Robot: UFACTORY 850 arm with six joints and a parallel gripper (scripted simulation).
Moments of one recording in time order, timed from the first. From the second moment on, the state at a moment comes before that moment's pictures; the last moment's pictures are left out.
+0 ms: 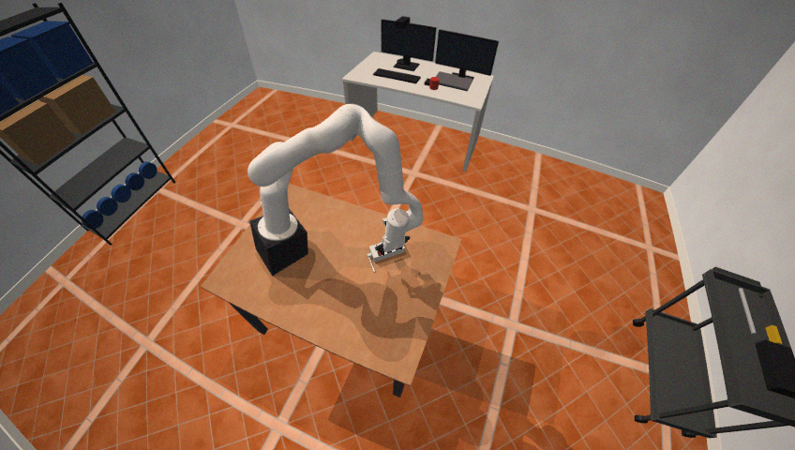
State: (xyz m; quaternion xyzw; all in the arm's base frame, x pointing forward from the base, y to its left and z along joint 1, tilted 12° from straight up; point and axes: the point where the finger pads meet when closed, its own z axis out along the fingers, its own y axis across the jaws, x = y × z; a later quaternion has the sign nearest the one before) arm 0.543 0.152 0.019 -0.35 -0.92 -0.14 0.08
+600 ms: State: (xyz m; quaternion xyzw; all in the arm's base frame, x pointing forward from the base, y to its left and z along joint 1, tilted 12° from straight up) arm 0.532 0.167 0.011 -0.33 -0.92 -0.16 0.14
